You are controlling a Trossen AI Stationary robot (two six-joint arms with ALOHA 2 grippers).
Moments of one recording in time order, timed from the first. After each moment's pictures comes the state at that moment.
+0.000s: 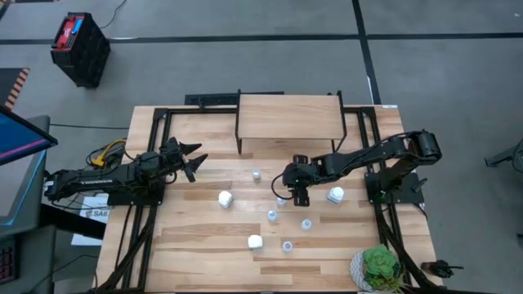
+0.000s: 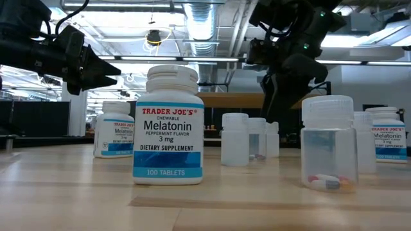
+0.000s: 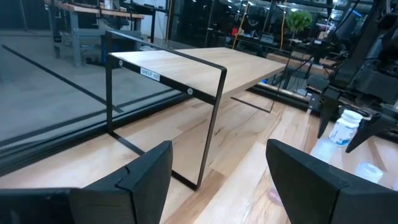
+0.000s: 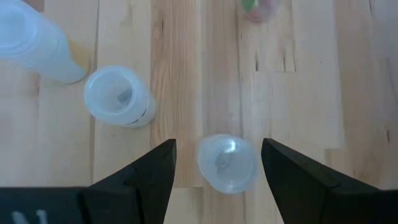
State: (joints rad) left arm 0.17 0.24 0.02 0.14 -0.35 -0.23; right arm 0.06 1.59 0.96 -0.43 0.13 0.04
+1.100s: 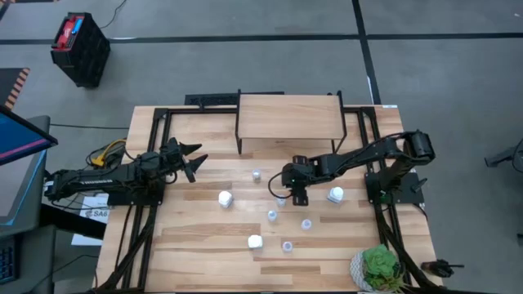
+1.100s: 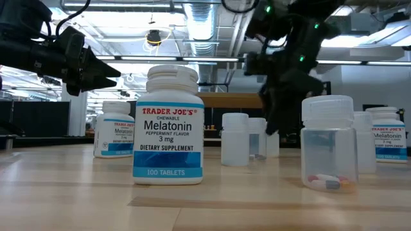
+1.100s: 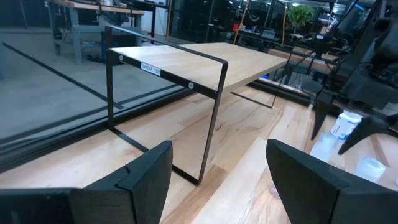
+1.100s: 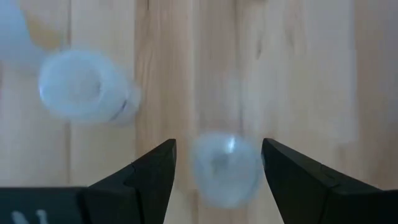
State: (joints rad) left arm 0.17 0.24 0.02 0.12 -0.35 -0.23; right arm 0.04 1.65 0.96 -0.46 0.13 0.02
